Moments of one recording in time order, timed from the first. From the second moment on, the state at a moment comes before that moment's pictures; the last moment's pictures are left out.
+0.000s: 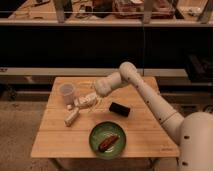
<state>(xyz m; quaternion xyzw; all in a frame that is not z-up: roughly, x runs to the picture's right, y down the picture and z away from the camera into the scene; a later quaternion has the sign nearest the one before) -0.104 0.041 0.718 -0.19 -0.66 -0.14 0.71</state>
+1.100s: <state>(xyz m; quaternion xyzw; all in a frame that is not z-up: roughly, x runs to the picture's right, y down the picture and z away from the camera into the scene) -0.044 0.040 0.724 -0.20 -0.51 -0.30 0.78</state>
